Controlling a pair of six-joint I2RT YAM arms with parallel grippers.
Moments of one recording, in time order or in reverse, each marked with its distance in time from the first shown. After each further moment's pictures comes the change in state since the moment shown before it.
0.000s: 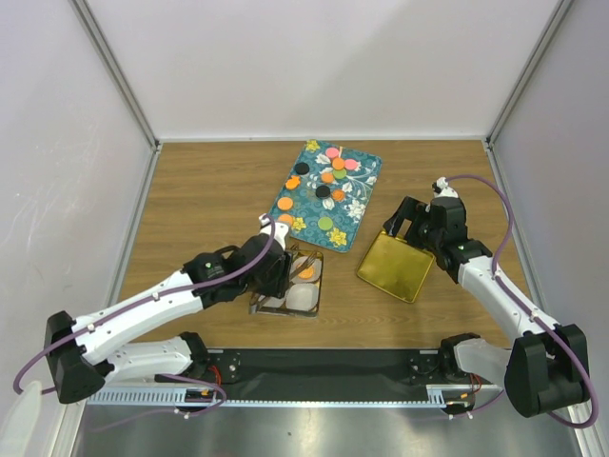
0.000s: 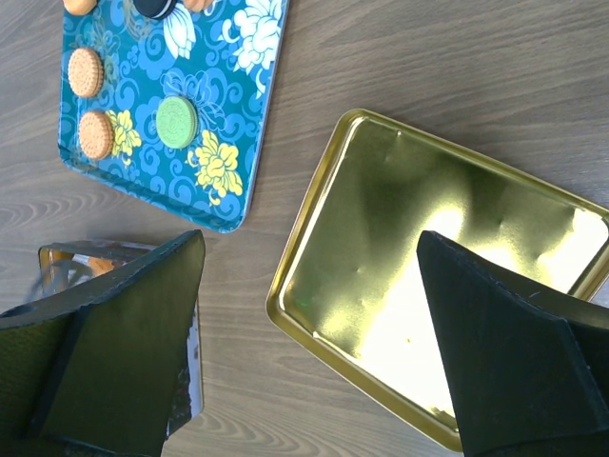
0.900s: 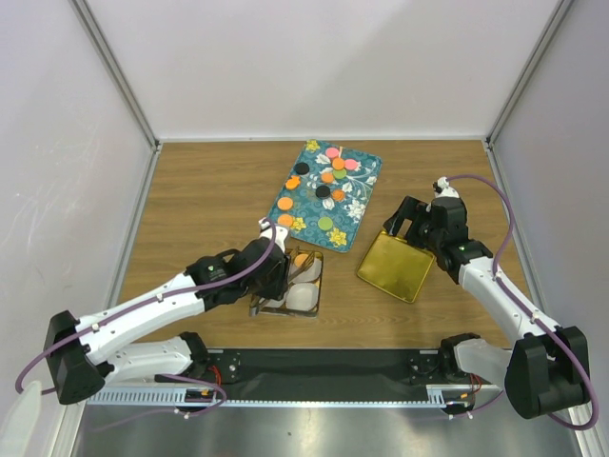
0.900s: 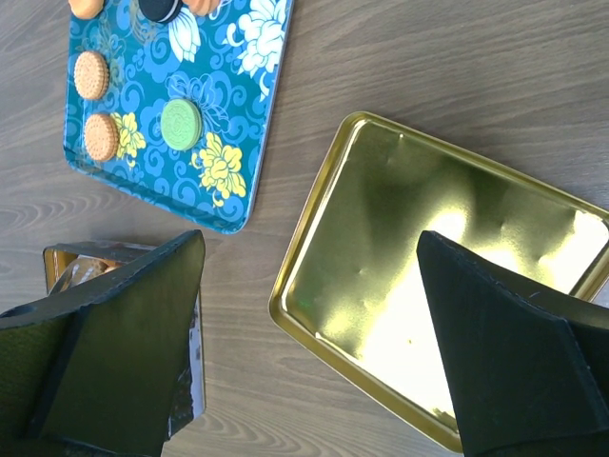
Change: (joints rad) left arm 0.008 -0.004 -0.034 0.041 0.000 -0.006; right arm -0.002 -0.008 -0.002 0.005 -0.003 0.002
